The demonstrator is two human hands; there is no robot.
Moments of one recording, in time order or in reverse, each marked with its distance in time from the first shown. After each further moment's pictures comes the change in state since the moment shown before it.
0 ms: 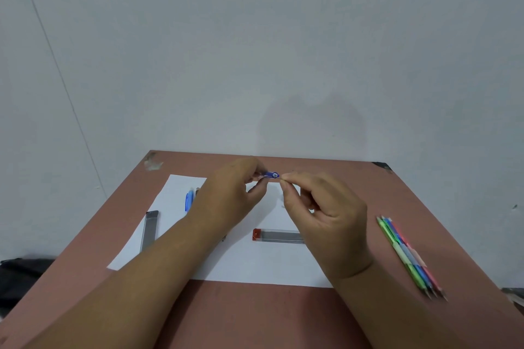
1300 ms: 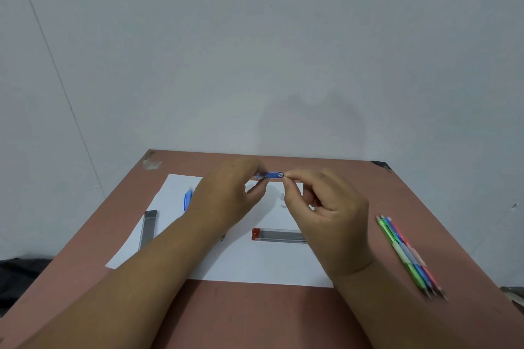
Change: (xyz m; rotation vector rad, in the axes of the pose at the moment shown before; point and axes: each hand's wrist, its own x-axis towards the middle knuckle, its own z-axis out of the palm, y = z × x) left_hand 0.001 -0.001 0.000 0.125 0.025 0.056; right_hand 0.002 0.001 -0.001 -0.055 0.006 0.039
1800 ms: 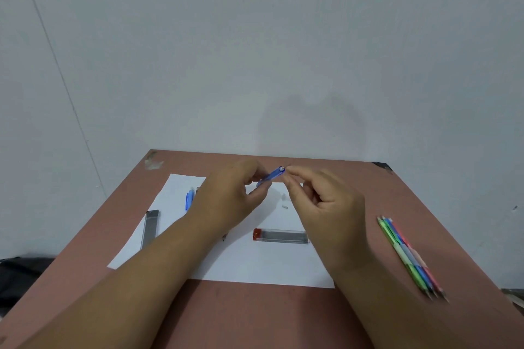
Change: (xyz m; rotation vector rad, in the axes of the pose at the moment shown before) left_hand -0.002 -0.005 0.001 -0.088 -0.073 -0.081; right_hand 0.001 0.004 0.007 0.061 -0.044 0.149
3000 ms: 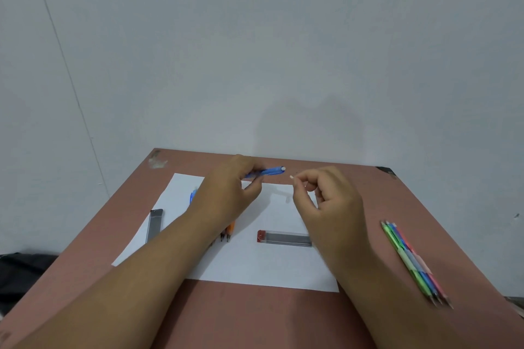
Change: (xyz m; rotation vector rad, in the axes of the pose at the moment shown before) left_hand 0.007 -0.016 0.000 -0.017 0.051 -0.016; right_hand -0.002 0.007 0.003 -0.084 -0.089 0.098
